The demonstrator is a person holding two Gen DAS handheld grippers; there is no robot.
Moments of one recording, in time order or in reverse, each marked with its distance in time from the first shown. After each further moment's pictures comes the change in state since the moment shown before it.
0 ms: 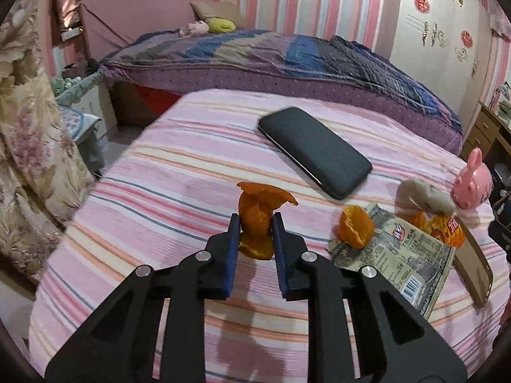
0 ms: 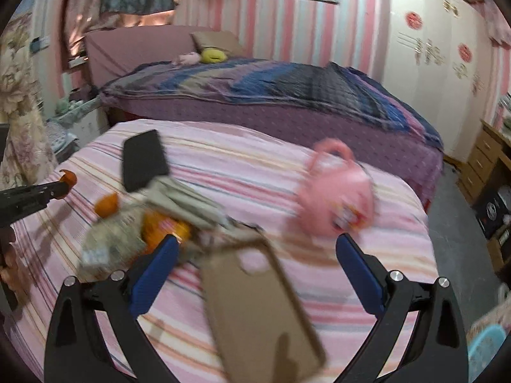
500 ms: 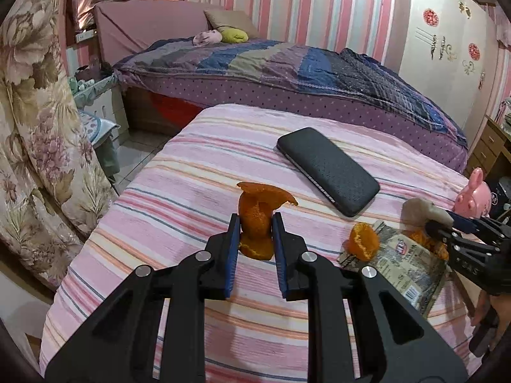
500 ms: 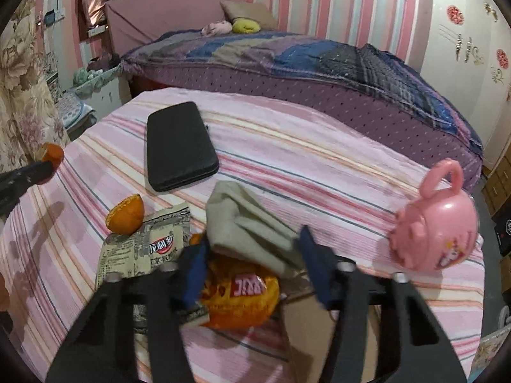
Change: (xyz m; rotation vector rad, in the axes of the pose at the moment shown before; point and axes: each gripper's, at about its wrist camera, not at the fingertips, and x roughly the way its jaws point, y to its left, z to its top) left arm -0.020 0.017 0.009 -0.029 -0.042 0.019; right arm 0.058 0.054 0.022 -0.058 0.134 0.108
